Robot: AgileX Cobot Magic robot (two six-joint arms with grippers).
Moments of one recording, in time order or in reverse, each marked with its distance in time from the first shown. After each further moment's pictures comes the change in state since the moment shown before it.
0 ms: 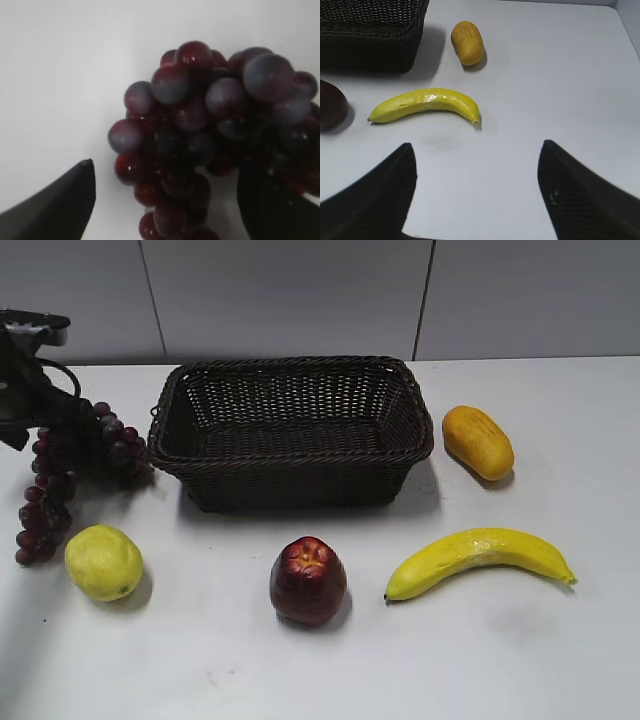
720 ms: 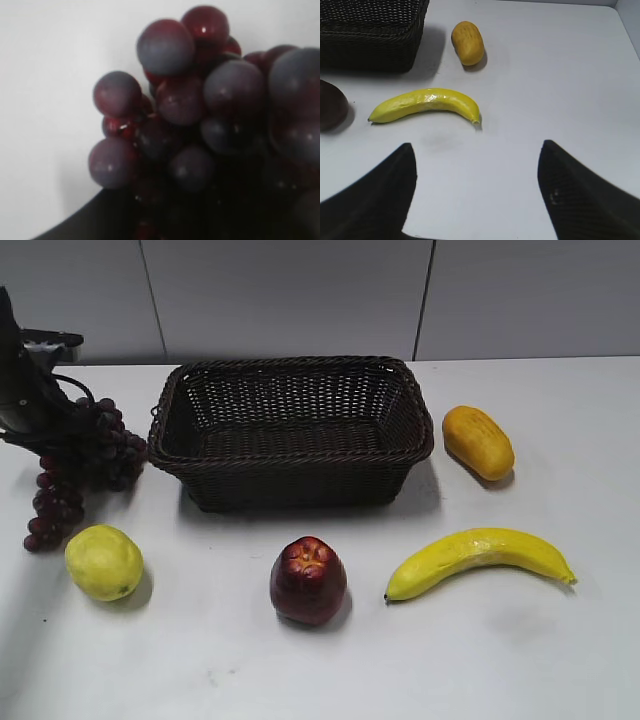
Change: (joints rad) left arm 0.000 0.066 -0.015 -0.028 -0.061 0.003; right arm 0.000 0.000 0.000 0.000 -0.001 0.000
